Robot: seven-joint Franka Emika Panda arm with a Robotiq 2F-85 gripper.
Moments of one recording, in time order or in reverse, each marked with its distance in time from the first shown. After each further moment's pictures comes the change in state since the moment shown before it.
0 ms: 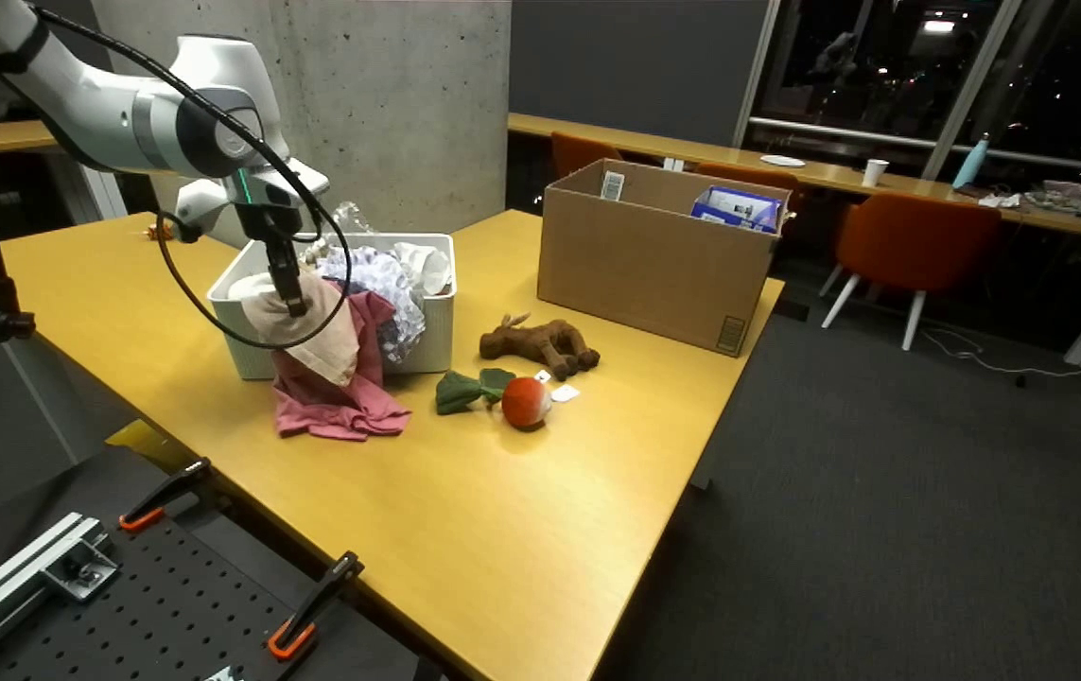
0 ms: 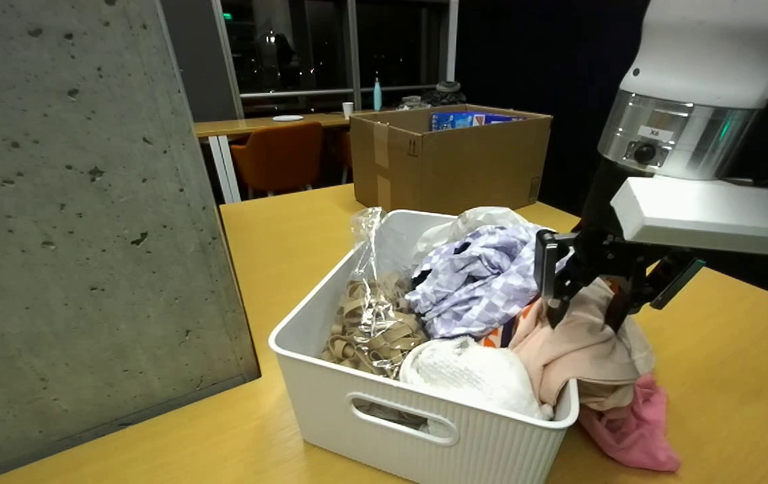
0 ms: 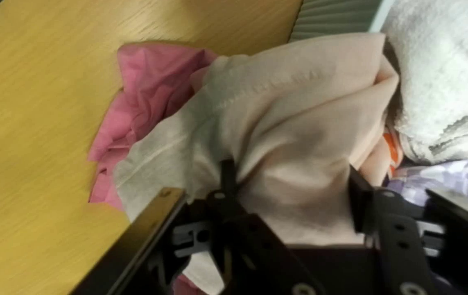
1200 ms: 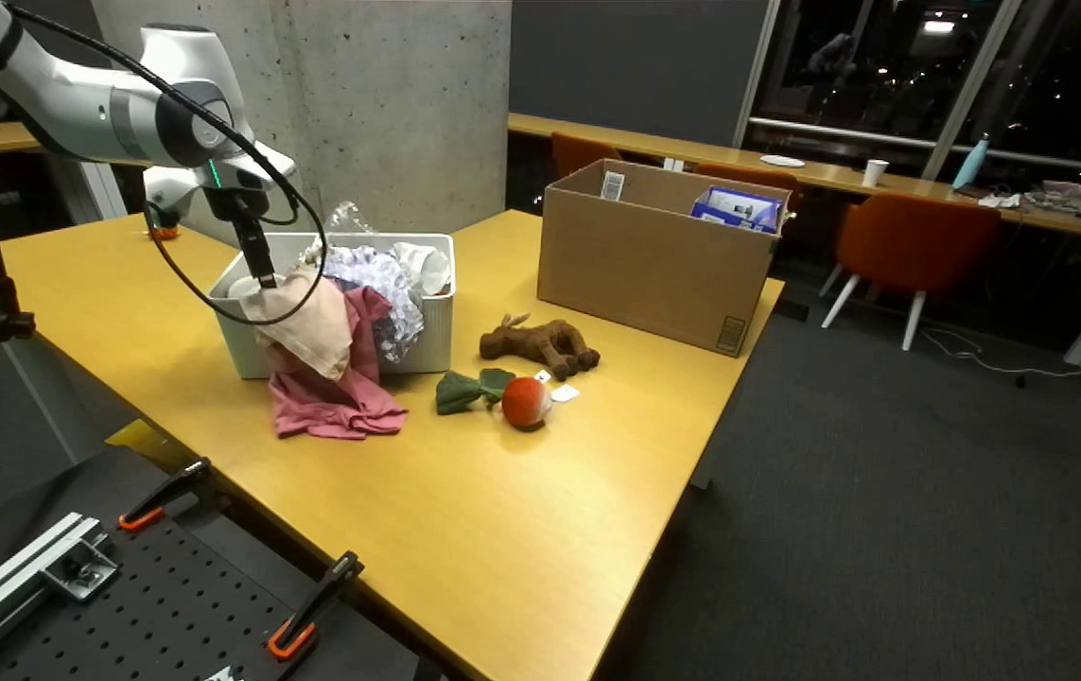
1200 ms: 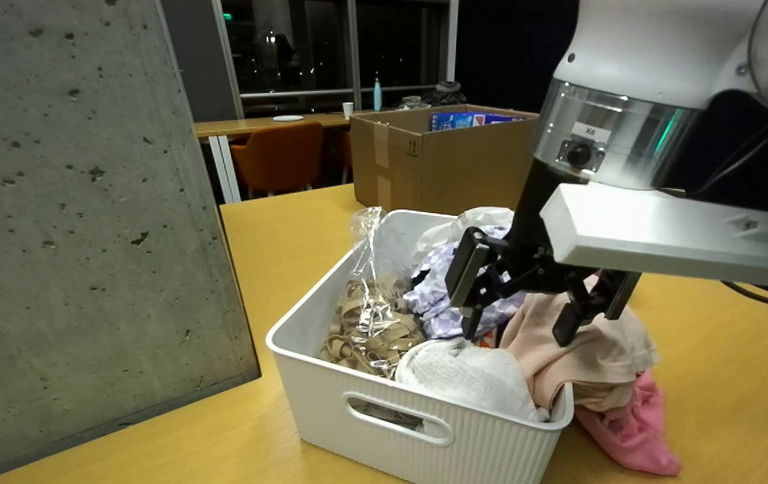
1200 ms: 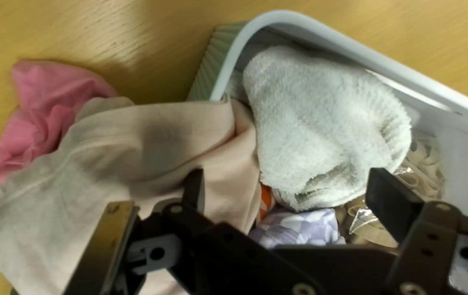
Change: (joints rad) arm 0.037 0.075 0.084 0.110 0.000 0.031 -0.011
